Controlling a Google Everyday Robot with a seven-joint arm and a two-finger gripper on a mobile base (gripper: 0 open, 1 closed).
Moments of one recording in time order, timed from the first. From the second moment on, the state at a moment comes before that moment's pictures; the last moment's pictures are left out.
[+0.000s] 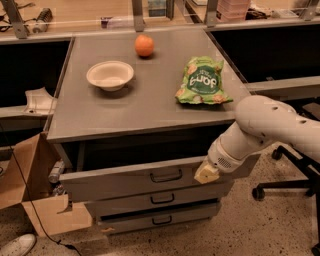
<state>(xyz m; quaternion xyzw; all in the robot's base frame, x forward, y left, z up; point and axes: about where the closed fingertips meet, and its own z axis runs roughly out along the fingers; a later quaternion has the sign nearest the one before) 0.479 -0.140 0.676 -0.50 0.84 0.16 0.13</state>
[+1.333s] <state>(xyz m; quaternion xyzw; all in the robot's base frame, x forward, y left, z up) 0.534 -0.106 0.679 -0.51 0.83 0.14 0.19</state>
